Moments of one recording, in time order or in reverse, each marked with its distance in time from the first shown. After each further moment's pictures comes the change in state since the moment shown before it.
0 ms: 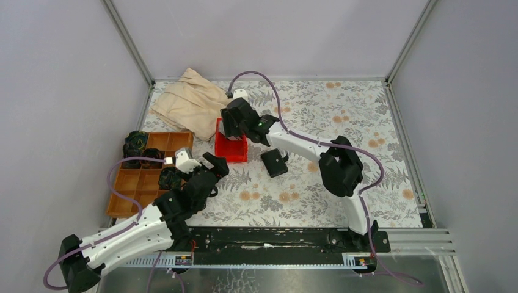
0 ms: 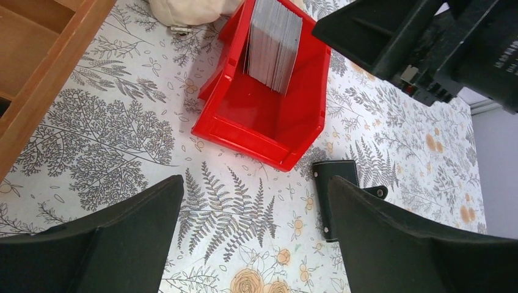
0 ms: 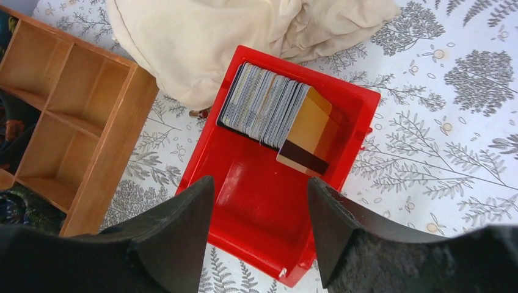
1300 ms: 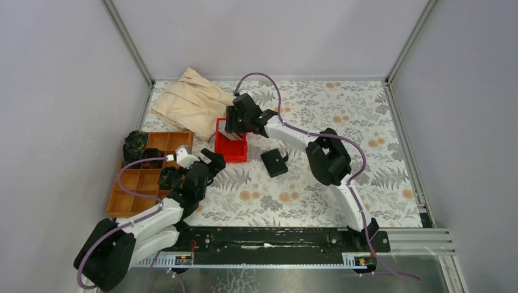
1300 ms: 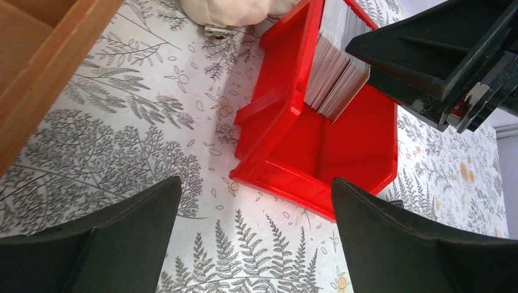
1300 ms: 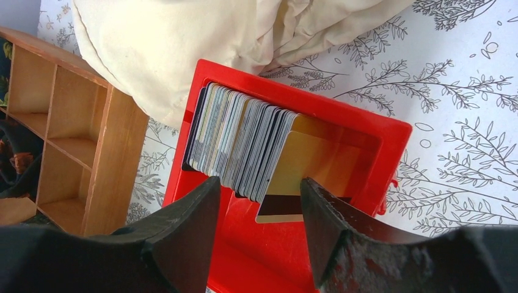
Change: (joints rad) left arm 0.381 0.281 -0.246 0.639 0.320 0.131; right arm -0.112 0.210 0.132 0.015 -0.242 0.164
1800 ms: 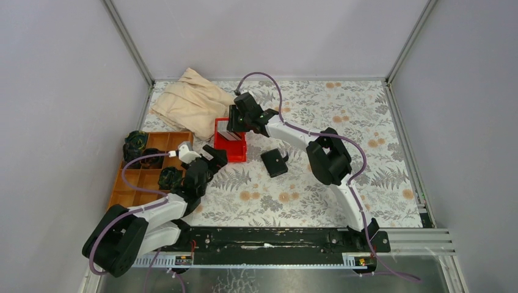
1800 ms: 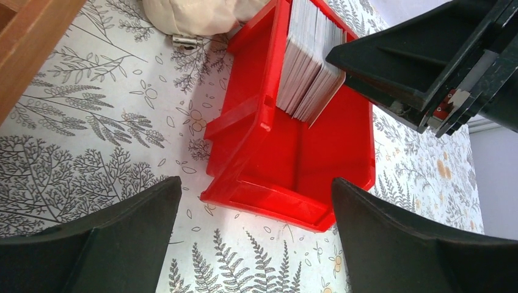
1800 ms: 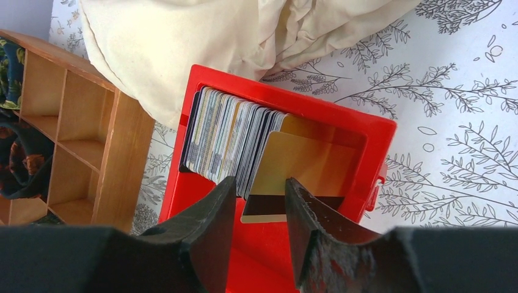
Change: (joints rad) left arm 0.060 0.158 -0.002 0.236 0.102 0.030; right arm -0.011 0.002 0.000 0.012 -0.024 0.017
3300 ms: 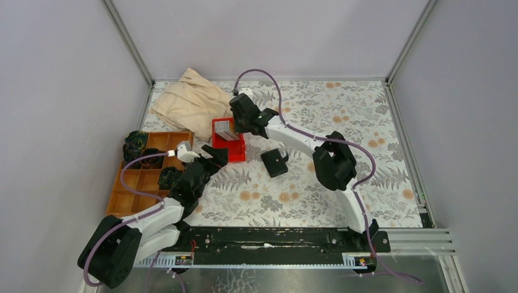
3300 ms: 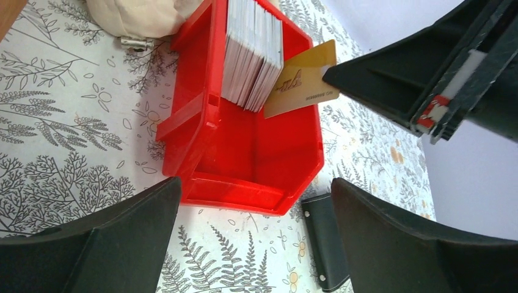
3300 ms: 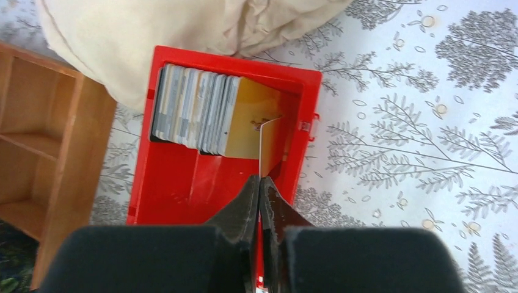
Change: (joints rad) left arm 0.008 -0.071 -0.021 0.045 0.093 -0.003; right arm 0.053 -0.092 -0.001 -0.141 0.194 -0.083
